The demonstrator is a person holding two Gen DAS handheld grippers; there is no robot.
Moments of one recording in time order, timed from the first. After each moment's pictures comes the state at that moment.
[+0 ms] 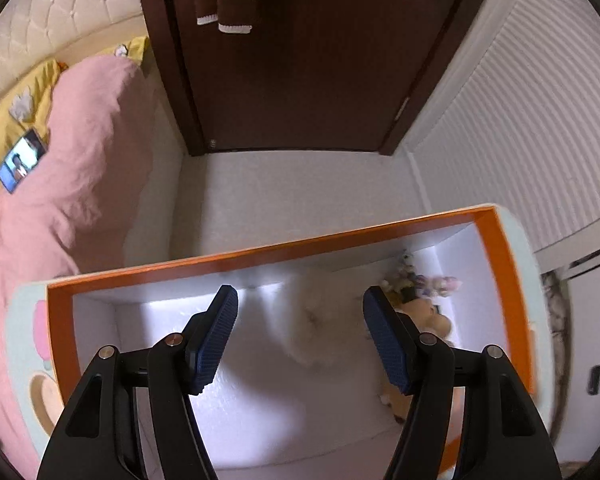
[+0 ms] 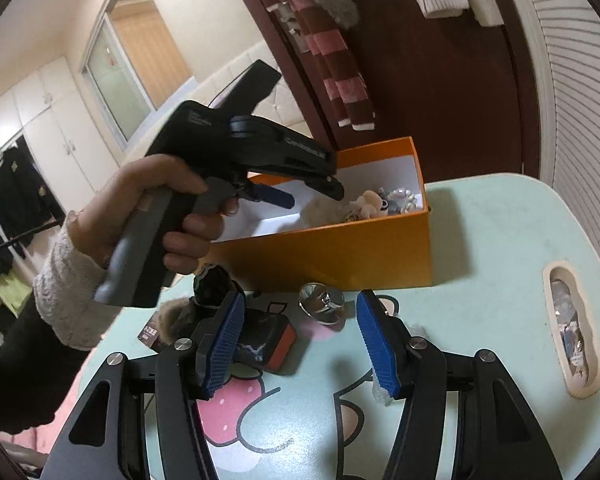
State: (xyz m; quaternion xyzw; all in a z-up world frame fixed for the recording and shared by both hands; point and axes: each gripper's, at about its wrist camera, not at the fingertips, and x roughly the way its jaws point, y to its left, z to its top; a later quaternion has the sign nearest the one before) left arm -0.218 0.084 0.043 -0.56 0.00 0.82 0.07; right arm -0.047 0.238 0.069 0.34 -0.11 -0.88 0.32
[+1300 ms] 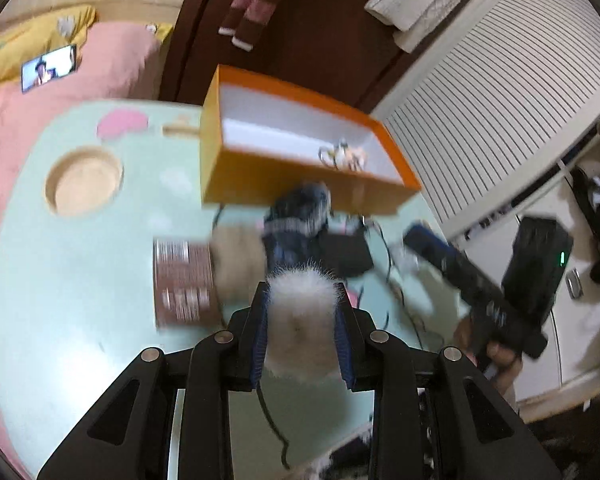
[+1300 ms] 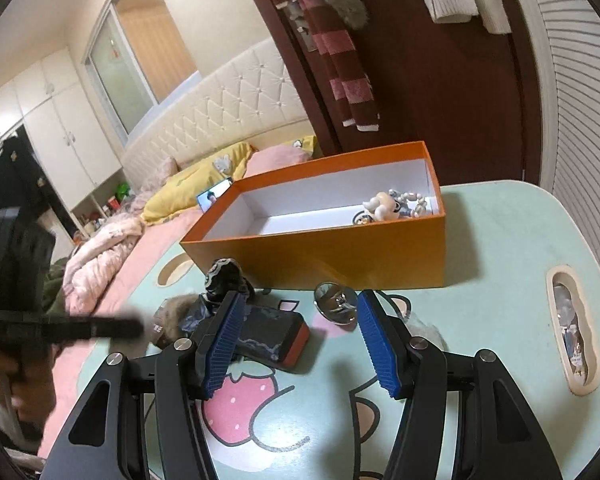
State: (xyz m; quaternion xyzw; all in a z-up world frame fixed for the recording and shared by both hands) left arm 0.022 -0.041 0.054 -0.47 -0.17 0.84 0.19; right arm -0.035 0.219 0.074 0.33 -0.08 -0.89 0.32
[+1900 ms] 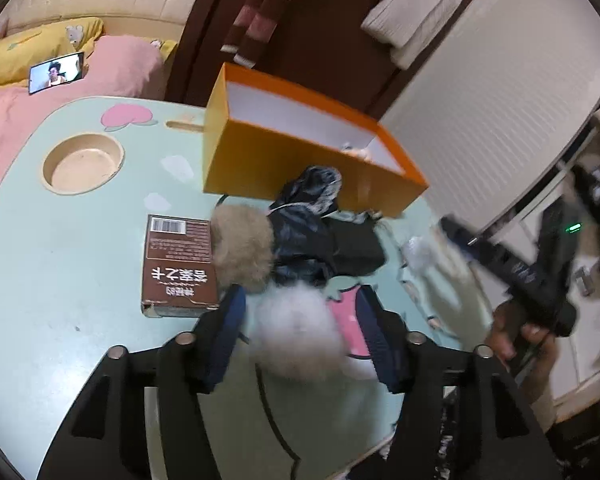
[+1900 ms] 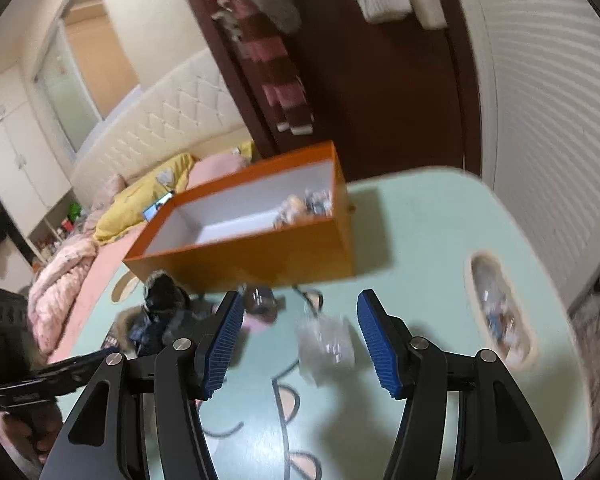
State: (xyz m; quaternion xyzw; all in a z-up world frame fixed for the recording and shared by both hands) left arm 0.039 -0.038 0.034 -0.41 -0.20 0.87 0.20; right arm -0.040 0.263 0.067 0.37 -0.12 -0.90 0.22
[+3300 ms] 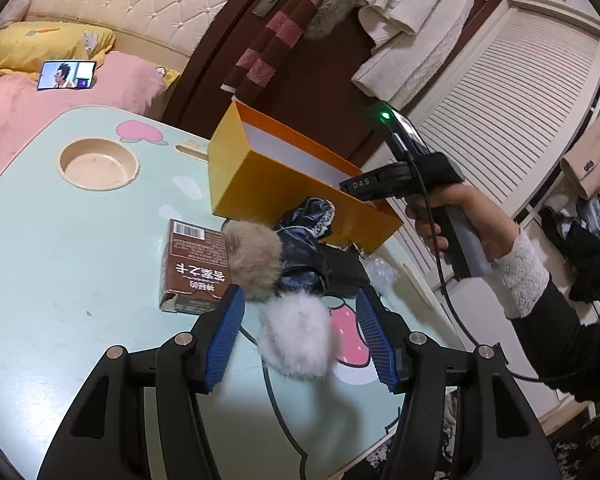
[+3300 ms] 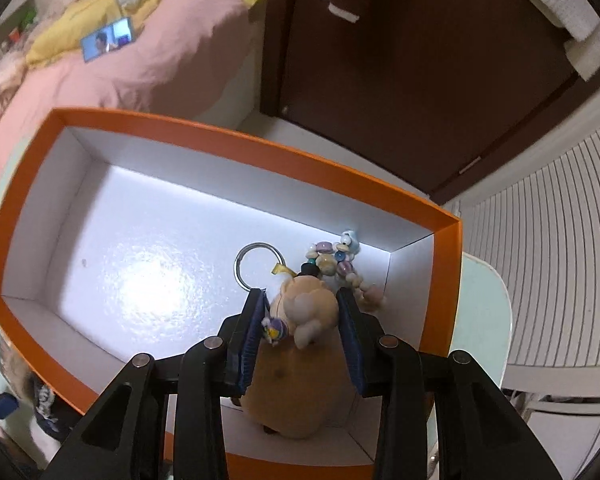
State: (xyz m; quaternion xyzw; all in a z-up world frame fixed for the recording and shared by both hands) left arm 0.058 -0.062 0.024 -0.32 -0.26 0.89 0.20; right arm -0.197 0.111 0.070 0.55 0.20 -0.80 0.17
